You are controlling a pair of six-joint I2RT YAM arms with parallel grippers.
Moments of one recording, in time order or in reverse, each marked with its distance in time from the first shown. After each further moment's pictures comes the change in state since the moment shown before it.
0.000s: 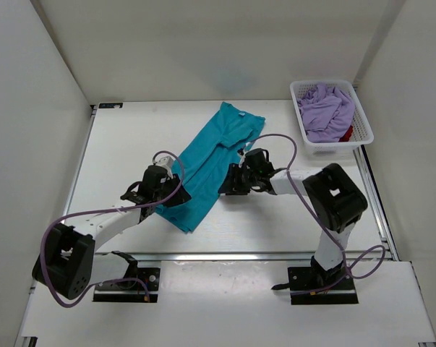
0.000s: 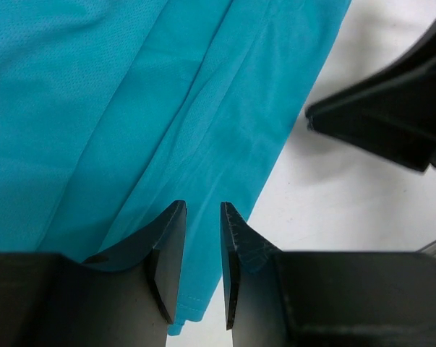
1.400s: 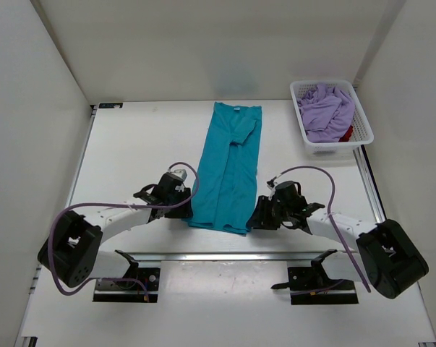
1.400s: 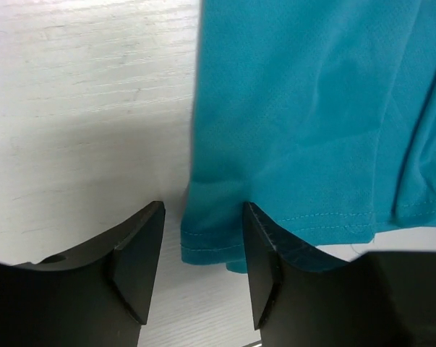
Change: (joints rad) left arm -0.140 0.092 0.039 -0.200 -0.136 0.126; right arm -0.038 -0.592 -0.510 -0.190 0.026 0.045
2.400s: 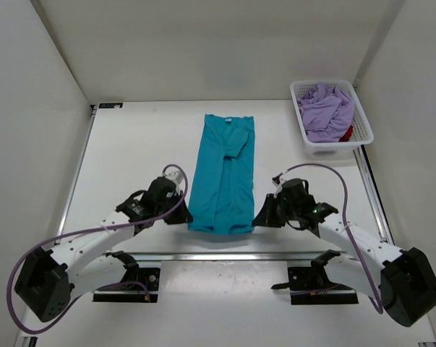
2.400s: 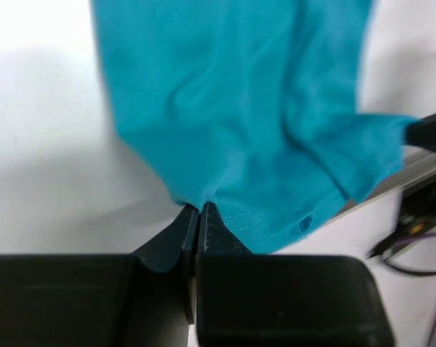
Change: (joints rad) left arm -0.080 -0.326 -0.042 -0.180 0.117 -0.174; right arm 0.032 -0.238 0.035 -0.223 0.018 0.025
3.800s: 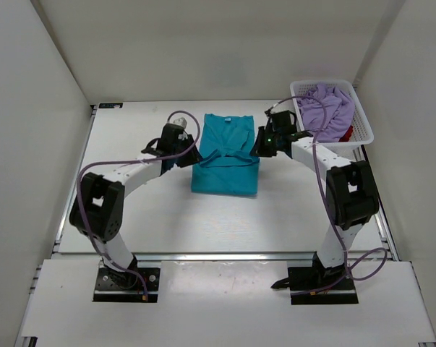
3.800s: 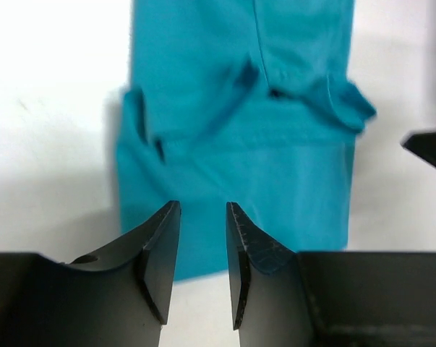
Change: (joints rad) left arm 0.262 0.745 0.629 0.254 -0.023 0.090; right arm -0.271 0.834 0.893 -0.044 0.113 -0.296
